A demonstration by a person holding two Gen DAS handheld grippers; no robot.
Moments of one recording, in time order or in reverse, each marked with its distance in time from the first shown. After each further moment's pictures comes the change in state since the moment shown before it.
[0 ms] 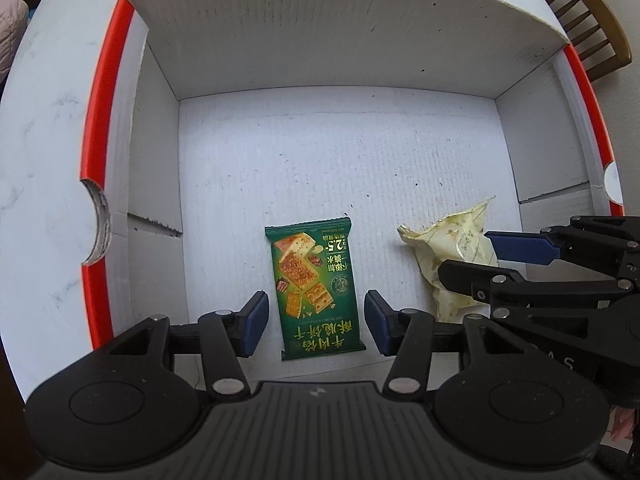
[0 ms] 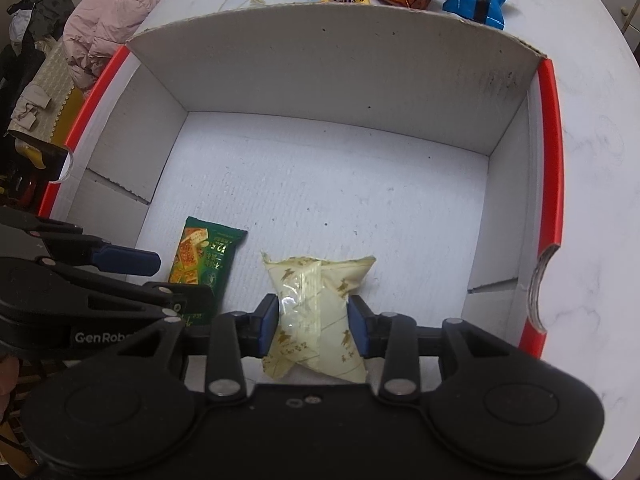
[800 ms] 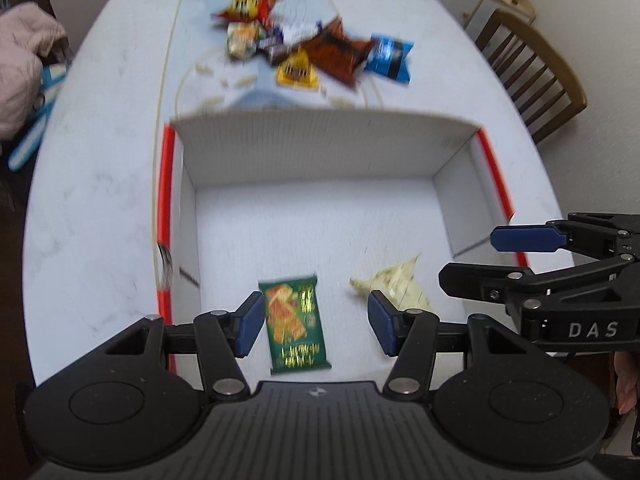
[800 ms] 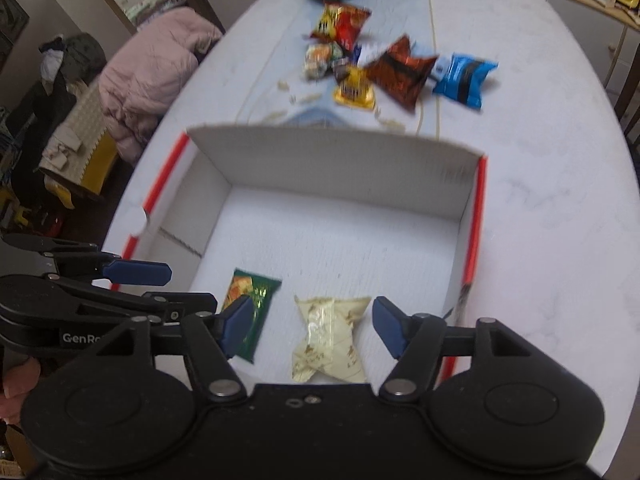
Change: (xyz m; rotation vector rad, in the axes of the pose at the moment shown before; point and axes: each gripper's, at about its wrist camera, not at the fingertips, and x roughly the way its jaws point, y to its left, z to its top) left arm -0.089 -0.011 -0.015 0.027 -0.252 -0.038; right arm -0.091 -0.006 0.000 -0.006 -0.198 0.063
